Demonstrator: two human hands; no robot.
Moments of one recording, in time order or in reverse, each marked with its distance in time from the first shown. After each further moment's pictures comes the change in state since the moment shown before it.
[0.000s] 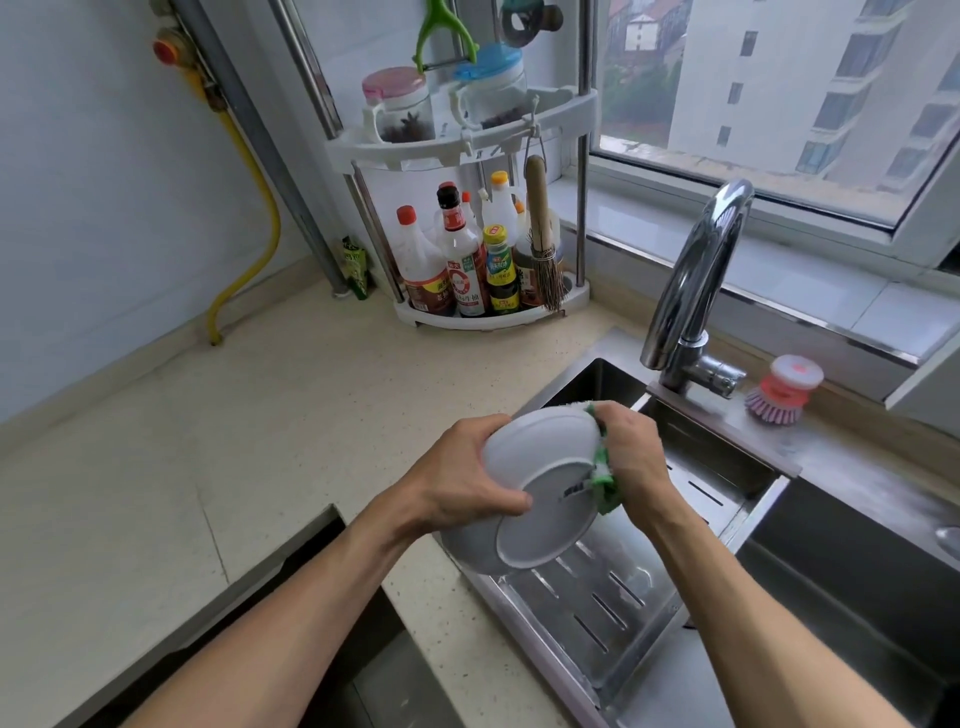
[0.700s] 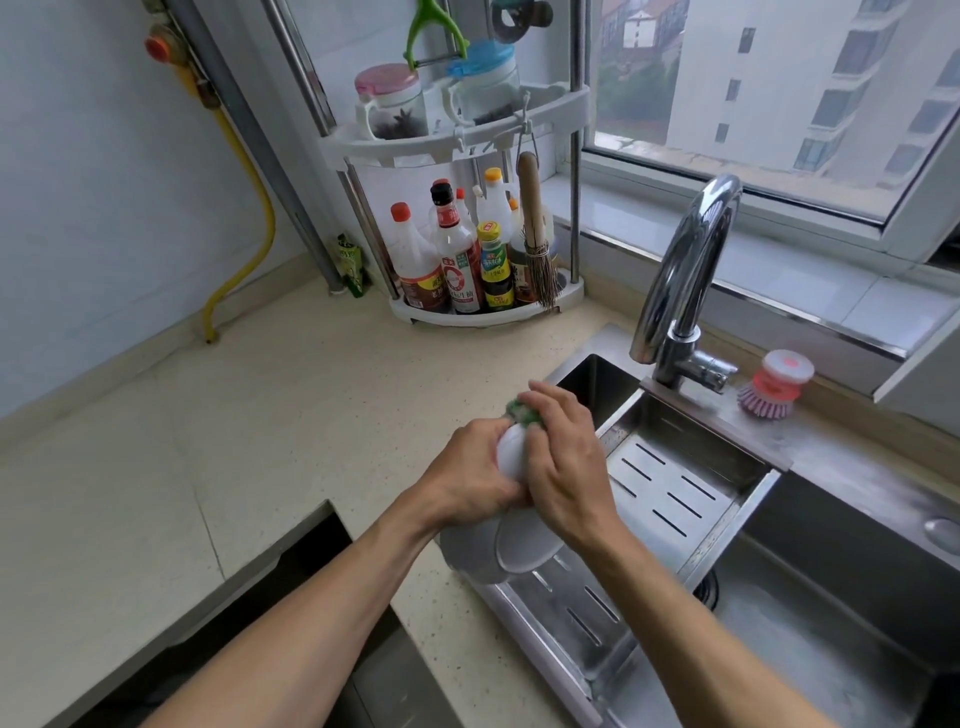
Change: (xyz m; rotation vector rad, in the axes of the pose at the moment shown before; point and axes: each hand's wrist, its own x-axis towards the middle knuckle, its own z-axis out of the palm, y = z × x) left_hand 0.012 -0.002 0.022 0.021 0.058 -0.081; right_hand -0.032 0.007 0.037 -0.345 -0.030 -0.557
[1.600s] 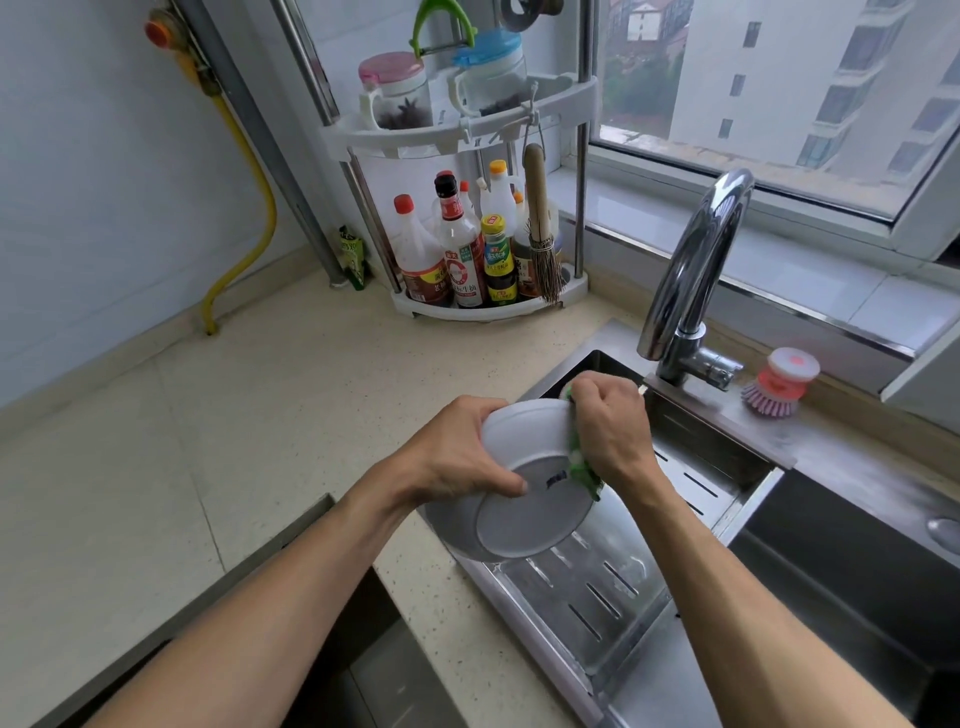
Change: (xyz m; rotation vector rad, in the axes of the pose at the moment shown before) left_hand -0.003 0.003 -0.031 -0.064 -0.089 -0.009; right_hand 0.040 0.008 -0.034 0.069 0.048 0.216
